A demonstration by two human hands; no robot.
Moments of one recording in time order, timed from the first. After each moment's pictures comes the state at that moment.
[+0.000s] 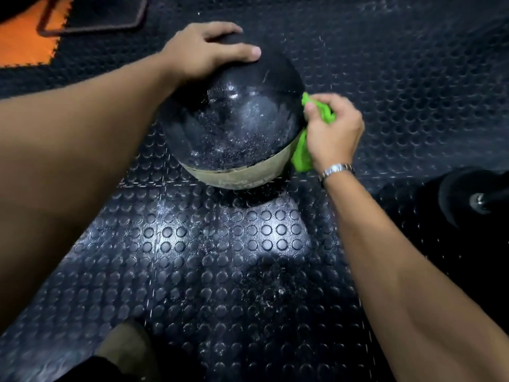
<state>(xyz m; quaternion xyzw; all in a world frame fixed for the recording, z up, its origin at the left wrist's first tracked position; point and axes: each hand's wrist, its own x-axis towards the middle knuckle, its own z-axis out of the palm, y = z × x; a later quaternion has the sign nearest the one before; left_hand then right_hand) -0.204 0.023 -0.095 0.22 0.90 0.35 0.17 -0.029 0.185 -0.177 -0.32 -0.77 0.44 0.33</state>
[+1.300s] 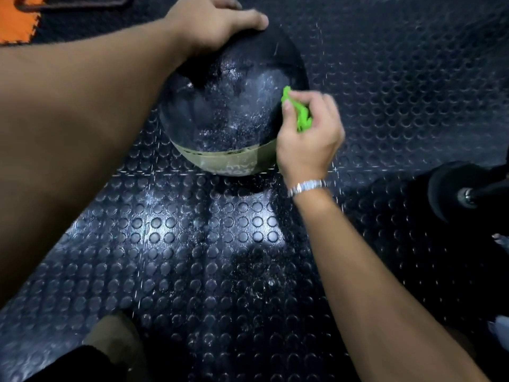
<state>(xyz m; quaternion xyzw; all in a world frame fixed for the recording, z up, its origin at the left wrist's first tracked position) -0.188 0.052 -0.086 0.19 0.91 0.33 0.16 -0.009 0.146 -0.181 -0.24 -0.77 0.41 0.43</state>
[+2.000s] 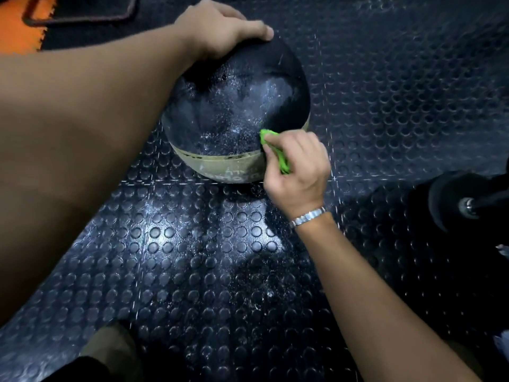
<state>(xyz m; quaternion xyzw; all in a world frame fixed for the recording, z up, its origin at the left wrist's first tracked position) -0.193 0.070 -0.082 0.18 0.92 0.32 0.14 0.007 0.147 -0.197 -0.08 -0.85 0.29 0.44</state>
